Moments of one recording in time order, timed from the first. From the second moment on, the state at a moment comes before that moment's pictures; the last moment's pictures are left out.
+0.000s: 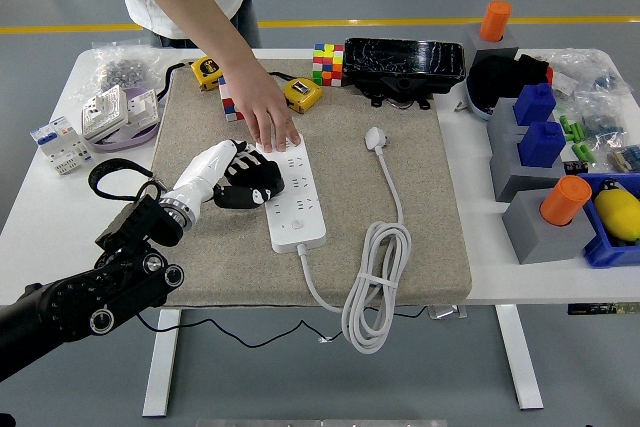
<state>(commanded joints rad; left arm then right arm) -0.59 0.26 -0.55 -1.06 1.44 0.41 0.13 -0.04 -0.29 0.98 0.47 -0.64 -0.02 -0.11</state>
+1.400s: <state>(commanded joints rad) -0.53 0.29 -0.61 -0.93 1.45 0.47 0.02 -0.04 -0.30 0.96 0.47 -0.64 -0.02 -0.12</state>
